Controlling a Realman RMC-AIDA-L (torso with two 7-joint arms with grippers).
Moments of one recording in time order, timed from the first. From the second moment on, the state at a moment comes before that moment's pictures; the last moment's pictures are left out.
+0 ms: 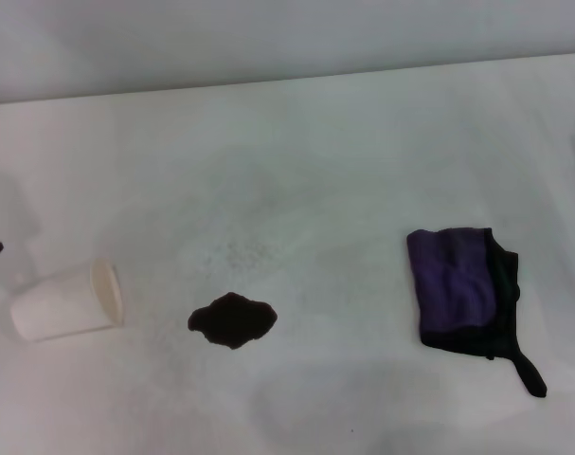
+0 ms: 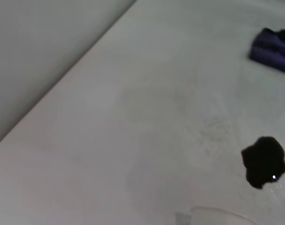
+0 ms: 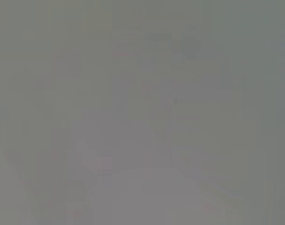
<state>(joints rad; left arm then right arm) -0.56 -1.90 0.85 1.27 -0.77 -1.81 1.34 0.42 2.02 -0.15 0.00 2.07 1.15 -2.78</state>
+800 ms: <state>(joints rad) -0.54 -2.03 0.89 1.15 -0.58 -1.65 1.70 0.43 2.02 -0.15 0.03 2.07 1.14 -2.78</state>
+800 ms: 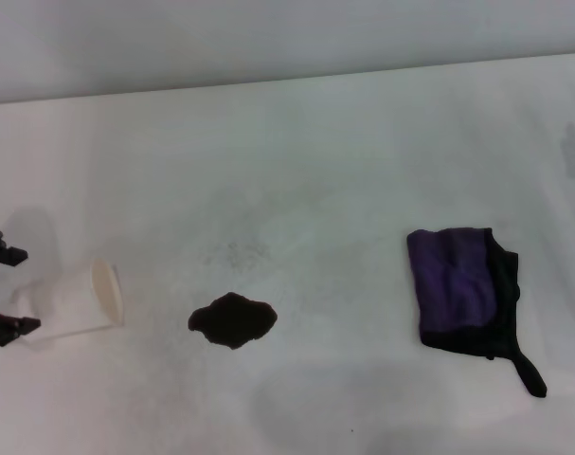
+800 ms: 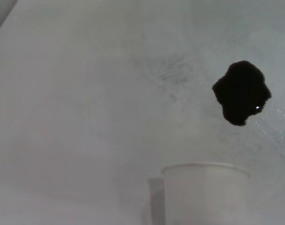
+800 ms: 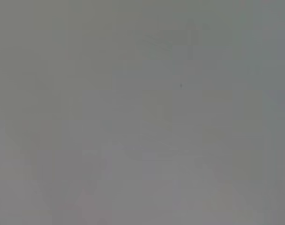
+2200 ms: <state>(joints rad) -0.55 -2.06 0.81 0.94 -0.88 -1.43 1.86 0.43 2.02 -0.16 0.05 2.06 1.16 -2.78</state>
